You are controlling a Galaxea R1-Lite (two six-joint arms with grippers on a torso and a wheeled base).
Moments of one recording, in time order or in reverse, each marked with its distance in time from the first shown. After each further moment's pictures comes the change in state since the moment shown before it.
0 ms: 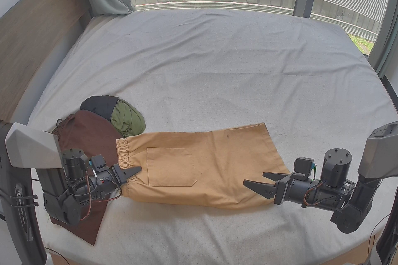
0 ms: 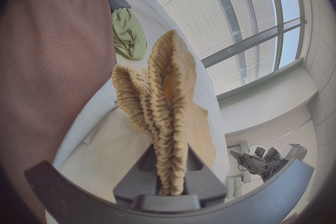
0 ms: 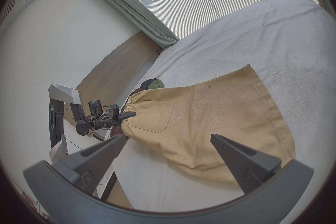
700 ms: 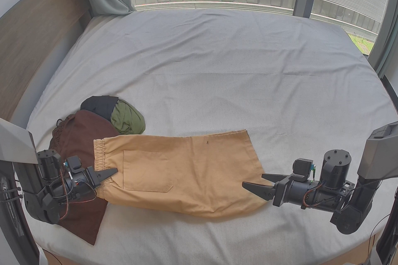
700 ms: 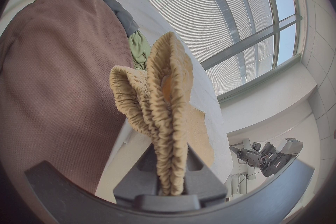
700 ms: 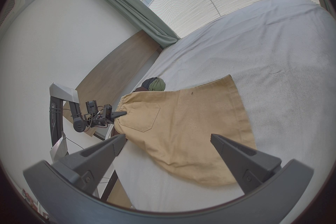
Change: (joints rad) left arm 0.208 -0.079 0.116 0.000 -0.173 0.127; right arm 0.011 0.000 0.005 0.000 -0.001 0.000
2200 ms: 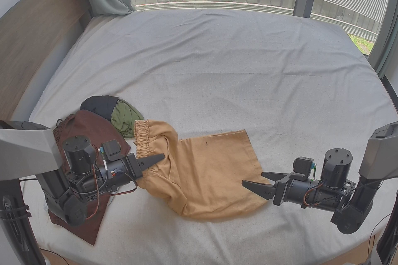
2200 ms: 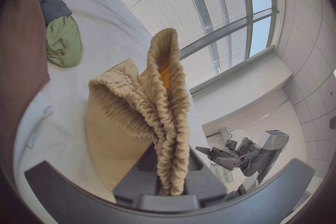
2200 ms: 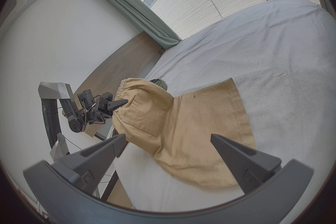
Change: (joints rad) left arm -0.383 -0.083 -0.147 0.003 0.143 -0.142; right arm 0.006 -0.014 -0.003 -0.001 0.000 0.000
